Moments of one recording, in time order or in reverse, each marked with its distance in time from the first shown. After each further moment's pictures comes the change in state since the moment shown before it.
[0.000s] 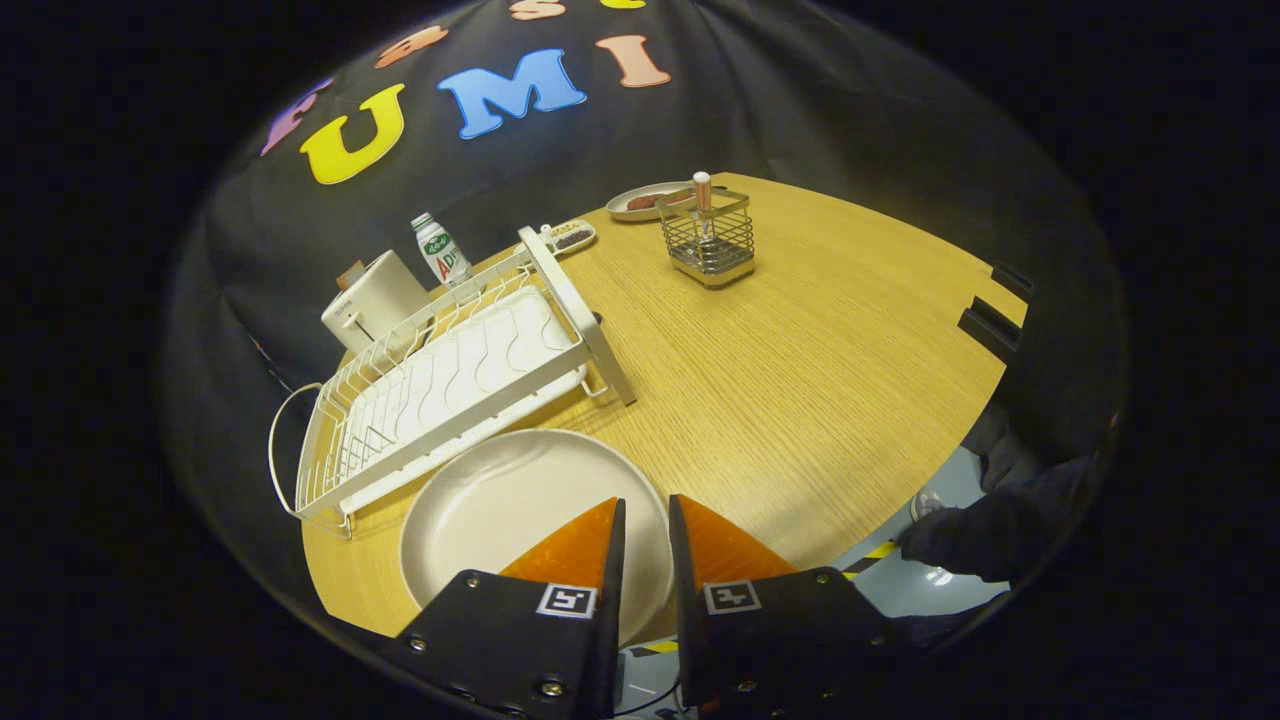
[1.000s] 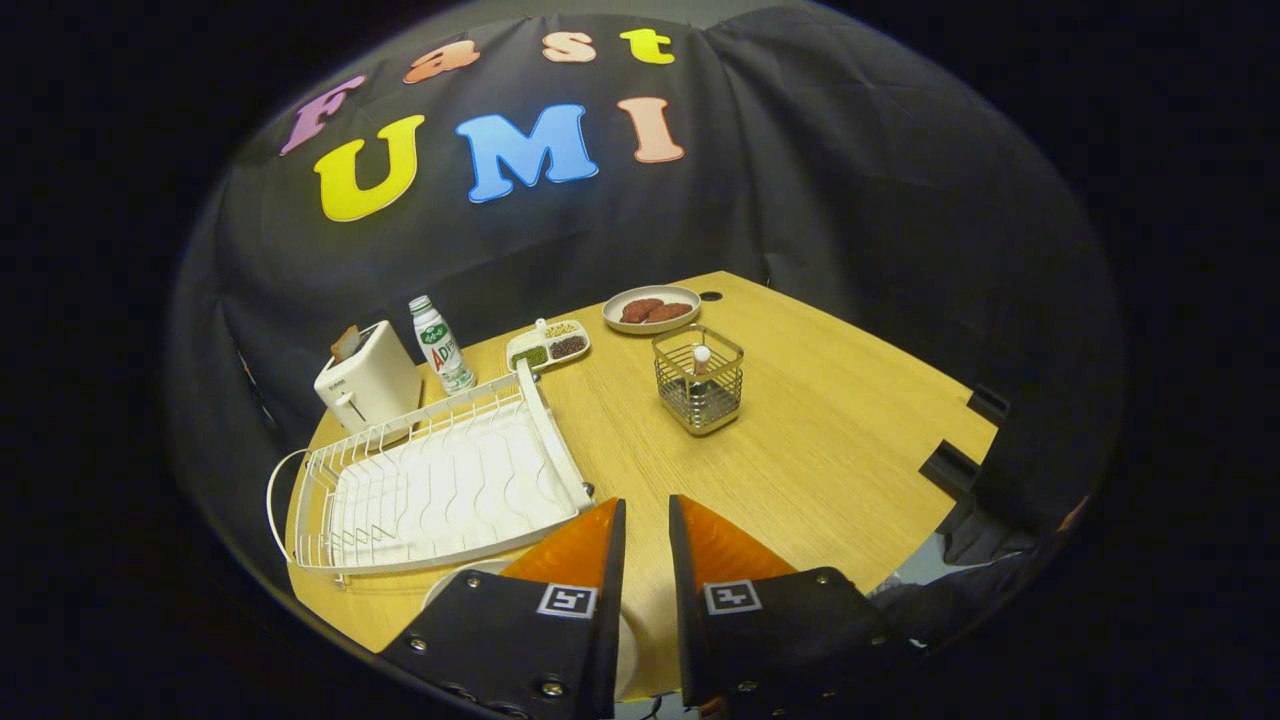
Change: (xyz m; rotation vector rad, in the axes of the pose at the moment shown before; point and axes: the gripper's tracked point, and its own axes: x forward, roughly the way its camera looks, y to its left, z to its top) arm -0.019 -0.007 0.127 -0.104 -0.246 -0.088
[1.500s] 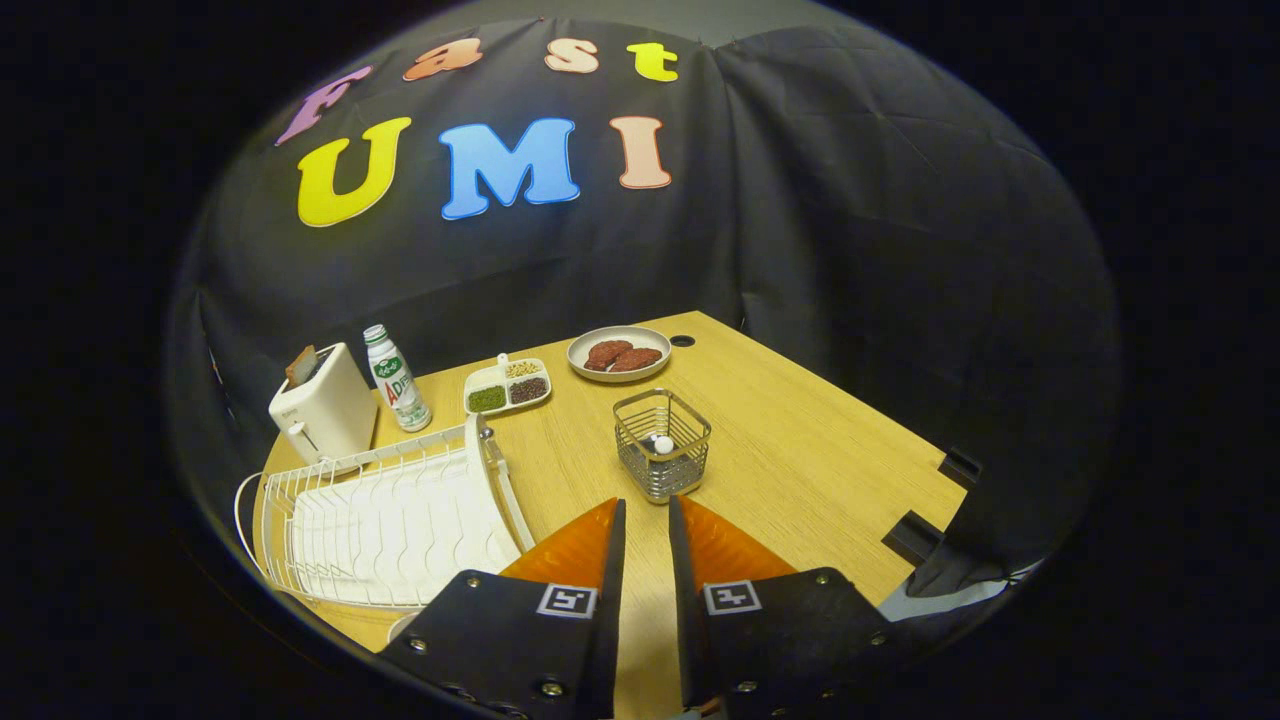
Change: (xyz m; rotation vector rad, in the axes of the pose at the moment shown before) arm 0.038 -0.027 0.058 -0.040 -0.061 -0.098
